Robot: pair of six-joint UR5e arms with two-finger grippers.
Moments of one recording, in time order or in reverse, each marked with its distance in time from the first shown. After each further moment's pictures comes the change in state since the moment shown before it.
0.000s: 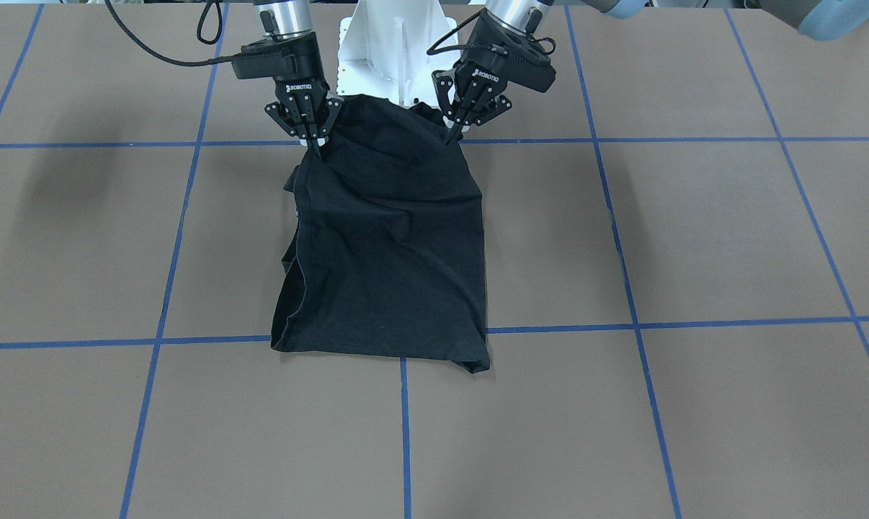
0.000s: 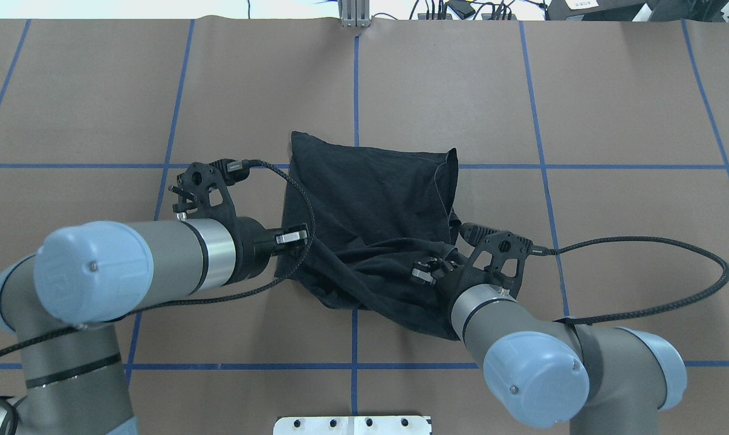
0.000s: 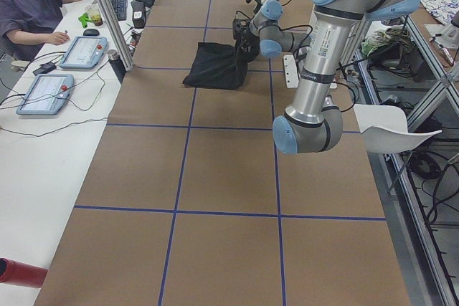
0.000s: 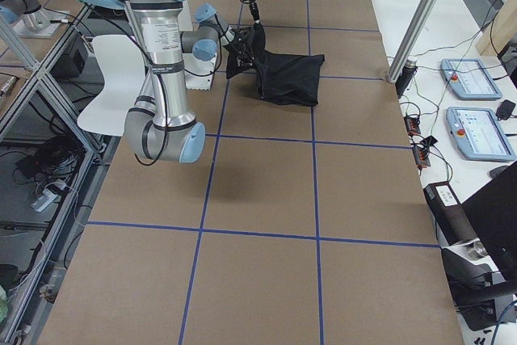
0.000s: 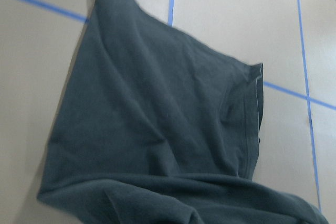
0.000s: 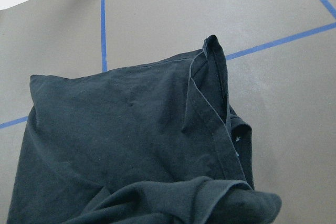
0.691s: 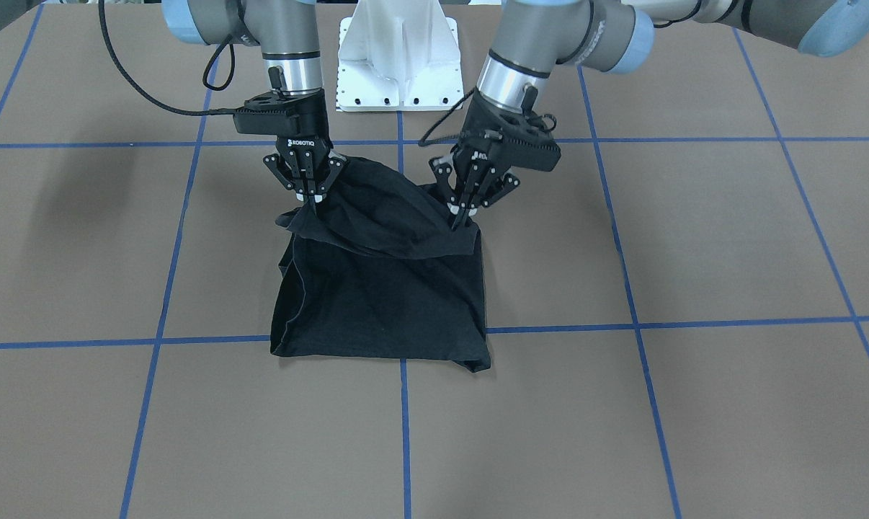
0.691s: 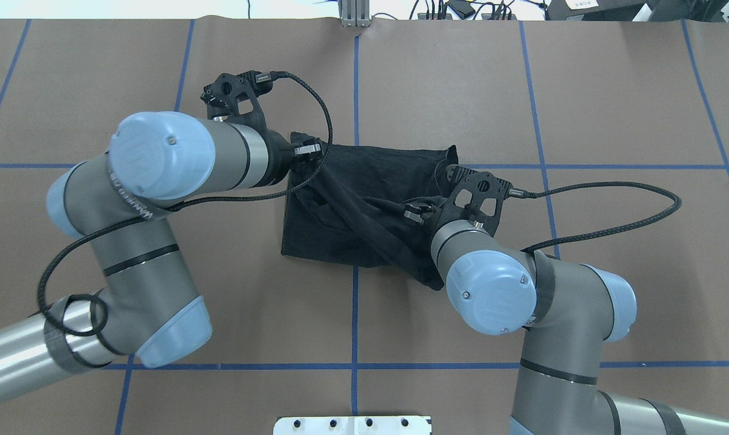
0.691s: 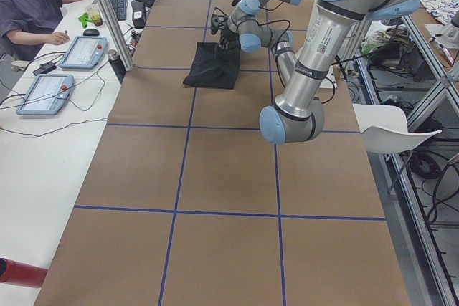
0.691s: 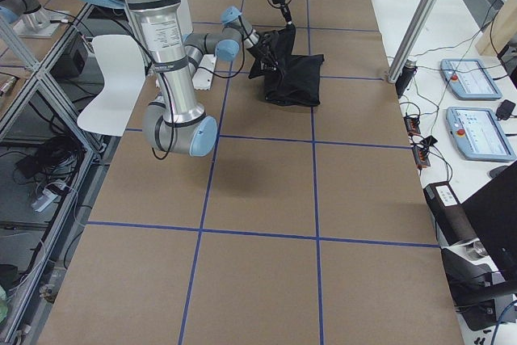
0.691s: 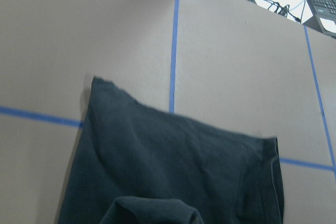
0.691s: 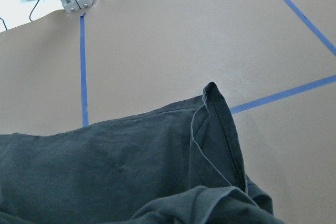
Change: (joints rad) left arm -0.178 -0.185 0.292 -0.003 -0.046 0.111; right arm 0.153 0.128 -0.176 0.001 0.068 -0.048
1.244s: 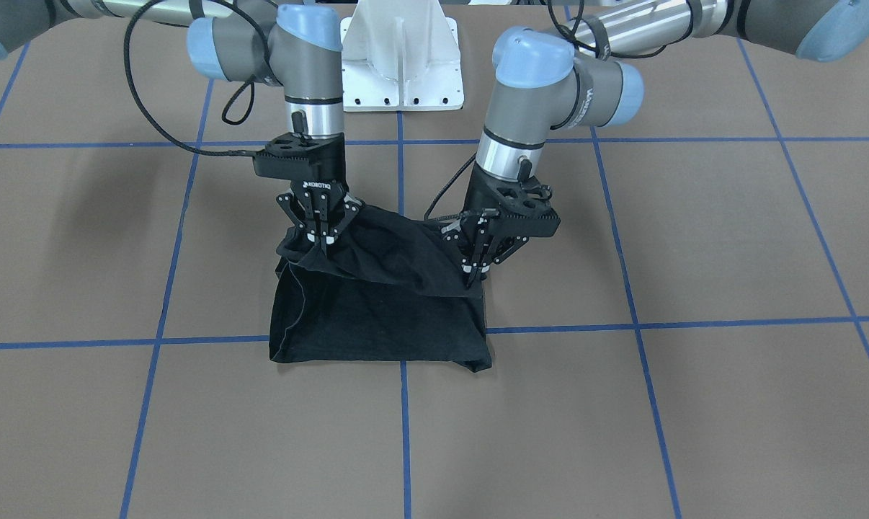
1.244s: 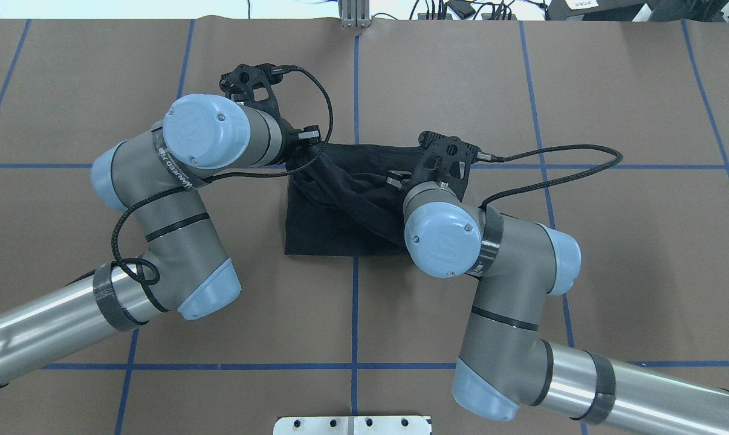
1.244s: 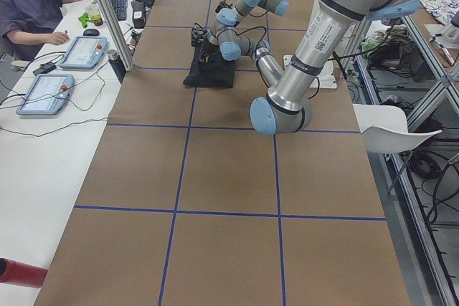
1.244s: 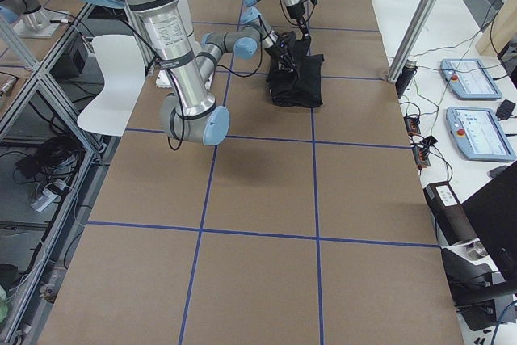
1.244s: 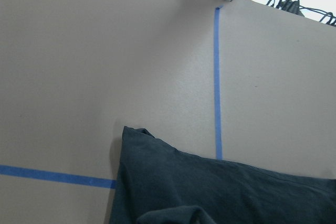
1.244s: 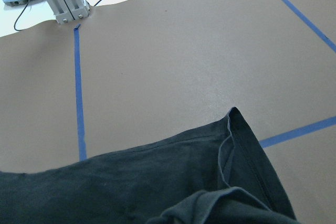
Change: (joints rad) left arm -0.026 -0.064 0.213 -0.062 0.007 0.039; right arm 0.077 0.160 -0.225 0.007 0.024 -0.029
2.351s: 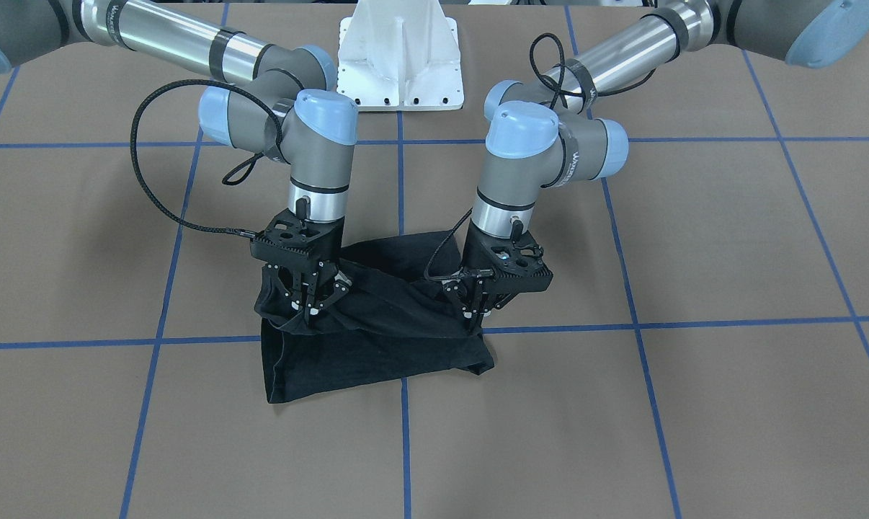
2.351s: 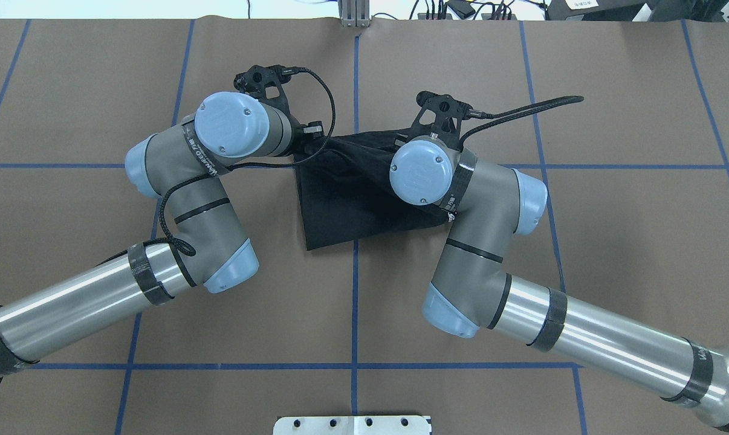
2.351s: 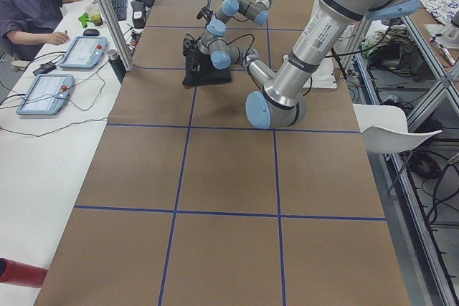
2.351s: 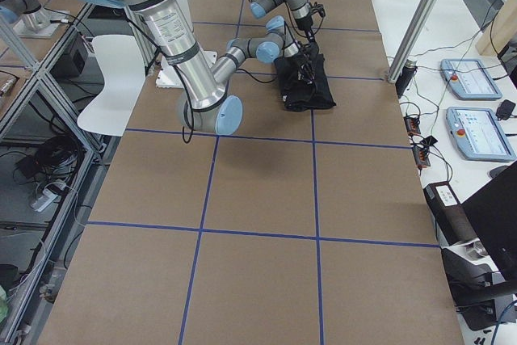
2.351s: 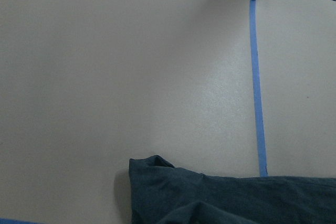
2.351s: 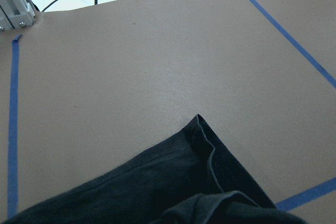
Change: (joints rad) left arm -0.020 -0.053 0.182 -0.111 0.002 0.016; right arm 0.116 0.108 -0.224 0.005 0.086 -0.053
